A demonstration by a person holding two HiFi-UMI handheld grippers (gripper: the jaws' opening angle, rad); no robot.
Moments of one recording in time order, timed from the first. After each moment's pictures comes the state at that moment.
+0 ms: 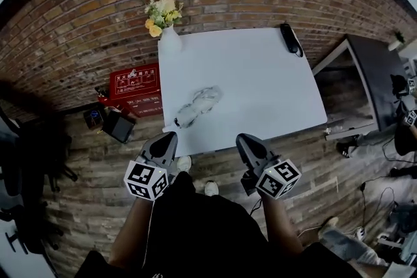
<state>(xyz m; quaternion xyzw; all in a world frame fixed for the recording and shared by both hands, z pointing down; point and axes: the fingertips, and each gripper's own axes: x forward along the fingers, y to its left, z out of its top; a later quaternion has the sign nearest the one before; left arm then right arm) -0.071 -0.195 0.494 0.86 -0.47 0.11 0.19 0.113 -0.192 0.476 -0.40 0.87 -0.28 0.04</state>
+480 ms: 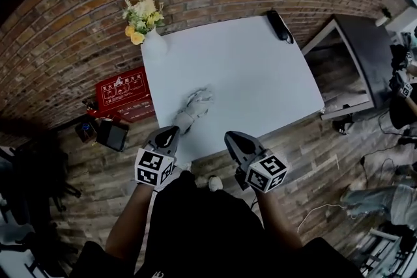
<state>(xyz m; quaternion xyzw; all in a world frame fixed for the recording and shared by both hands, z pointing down) -0.063 -0.256 0.563 0.89 -0.37 0.22 0.17 0.078 -0.220 0.517 -0.44 0.86 -0.28 -0.03</state>
